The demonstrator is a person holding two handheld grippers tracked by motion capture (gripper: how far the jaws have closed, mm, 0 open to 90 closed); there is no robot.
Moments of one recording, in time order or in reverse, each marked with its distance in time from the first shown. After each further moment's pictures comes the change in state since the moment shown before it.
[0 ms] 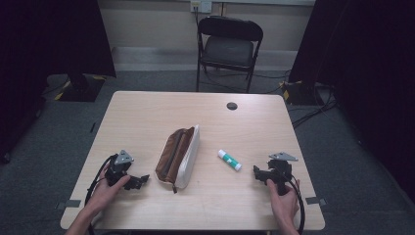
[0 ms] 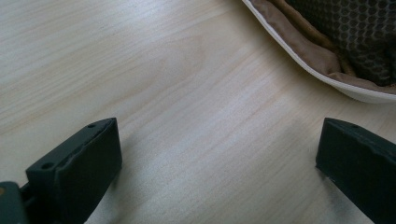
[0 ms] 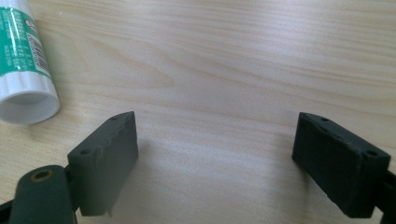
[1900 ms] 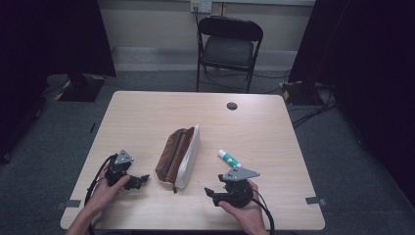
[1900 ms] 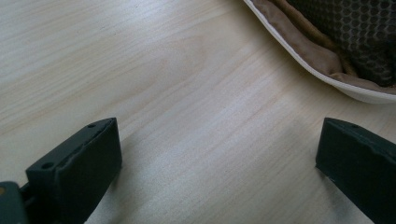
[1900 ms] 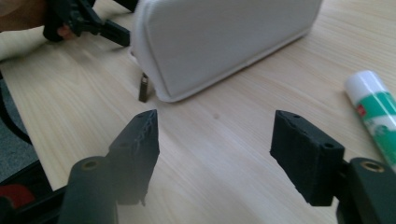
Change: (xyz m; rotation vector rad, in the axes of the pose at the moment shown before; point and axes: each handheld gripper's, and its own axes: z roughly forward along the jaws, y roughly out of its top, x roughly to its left) left arm 0.000 0.000 -0.001 0.002 0.004 0.004; right arm 0.154 0.018 -0.071 -0.084 0.498 -0.261
